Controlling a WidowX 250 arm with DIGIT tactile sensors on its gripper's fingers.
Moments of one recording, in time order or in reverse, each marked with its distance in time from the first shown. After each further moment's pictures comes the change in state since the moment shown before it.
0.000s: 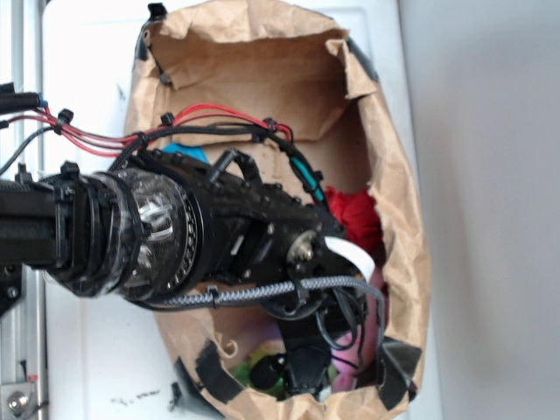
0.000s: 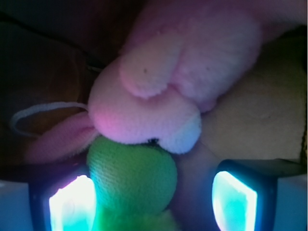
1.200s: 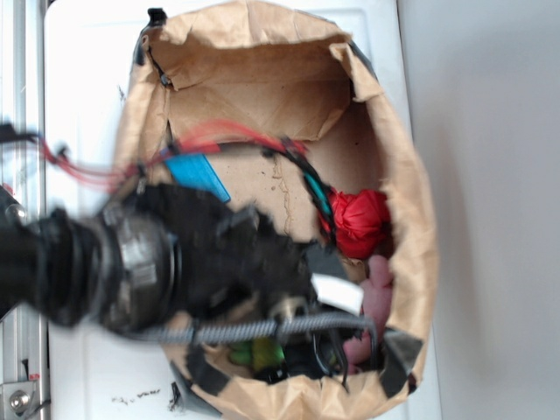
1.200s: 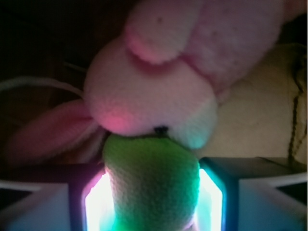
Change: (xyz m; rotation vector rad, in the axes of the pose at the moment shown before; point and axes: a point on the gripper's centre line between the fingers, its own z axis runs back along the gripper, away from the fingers) arm -0.006 0.057 0.030 0.260 -0.012 0.201
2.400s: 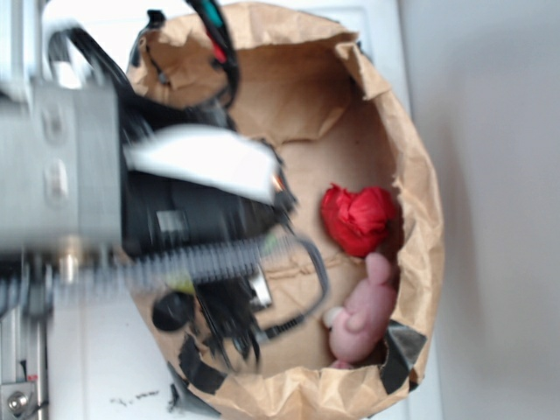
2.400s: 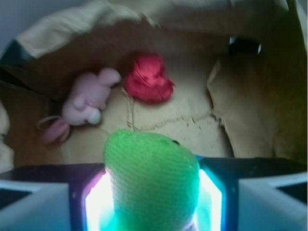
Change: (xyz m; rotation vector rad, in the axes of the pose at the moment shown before) arm 0.010 -0.015 0.145 0.266 -0.240 -0.016
